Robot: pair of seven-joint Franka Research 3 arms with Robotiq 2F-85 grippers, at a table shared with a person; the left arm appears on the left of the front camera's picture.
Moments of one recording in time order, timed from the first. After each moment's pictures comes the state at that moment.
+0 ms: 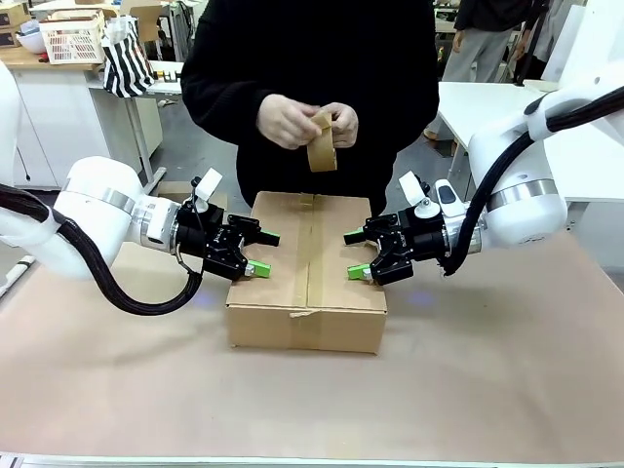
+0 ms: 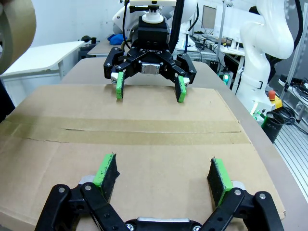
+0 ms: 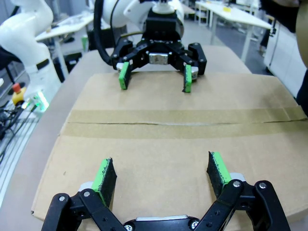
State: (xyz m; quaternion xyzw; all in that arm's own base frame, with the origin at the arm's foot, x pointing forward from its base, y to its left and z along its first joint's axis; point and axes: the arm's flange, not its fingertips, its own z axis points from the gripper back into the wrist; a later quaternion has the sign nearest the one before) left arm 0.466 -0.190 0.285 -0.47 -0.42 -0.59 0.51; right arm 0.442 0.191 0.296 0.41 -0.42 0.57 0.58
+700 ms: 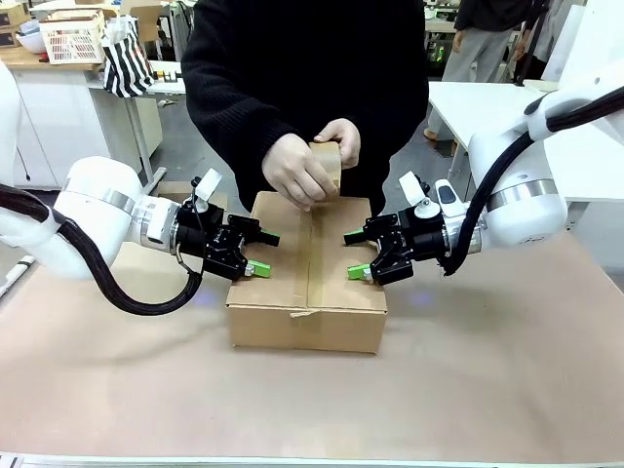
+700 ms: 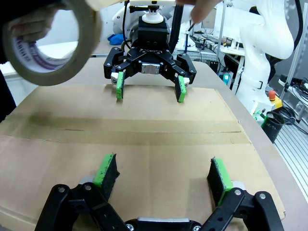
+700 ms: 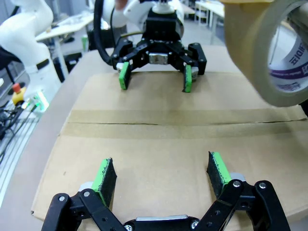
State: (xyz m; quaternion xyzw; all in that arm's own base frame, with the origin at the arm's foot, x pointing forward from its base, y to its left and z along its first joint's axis) left arm 0.466 -0.190 0.285 -0.47 -0.42 -0.59 0.51; right arm 0.442 0.191 0.296 0.41 -0.42 0.57 0.58
